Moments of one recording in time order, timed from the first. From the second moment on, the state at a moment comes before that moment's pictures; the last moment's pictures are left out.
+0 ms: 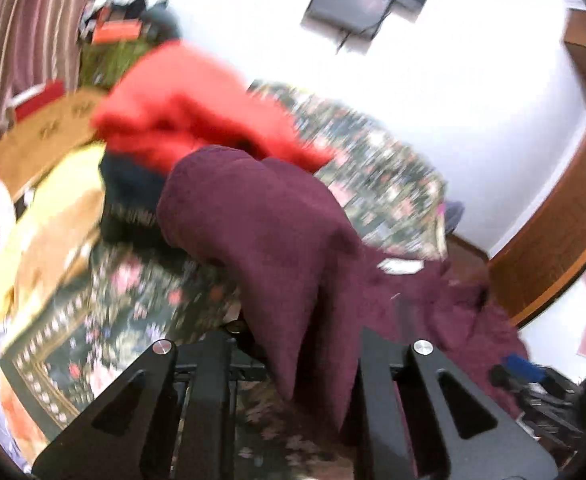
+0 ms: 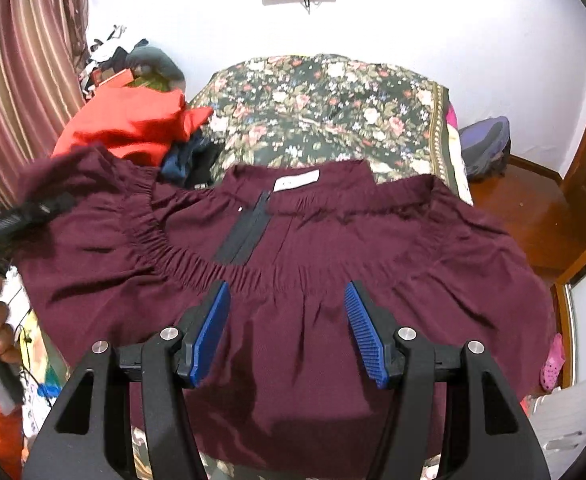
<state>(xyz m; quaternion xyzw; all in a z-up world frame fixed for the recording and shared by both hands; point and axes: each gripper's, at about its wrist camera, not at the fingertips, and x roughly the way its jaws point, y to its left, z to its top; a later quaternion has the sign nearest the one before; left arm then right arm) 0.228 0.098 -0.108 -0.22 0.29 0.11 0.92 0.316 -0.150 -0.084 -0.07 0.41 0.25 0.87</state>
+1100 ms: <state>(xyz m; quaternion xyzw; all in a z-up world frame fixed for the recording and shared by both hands) 0.237 -0.044 -0.037 -0.05 0.25 -0.02 0.97 0.284 -0.207 -0.076 0.01 0.42 0.28 0.86</state>
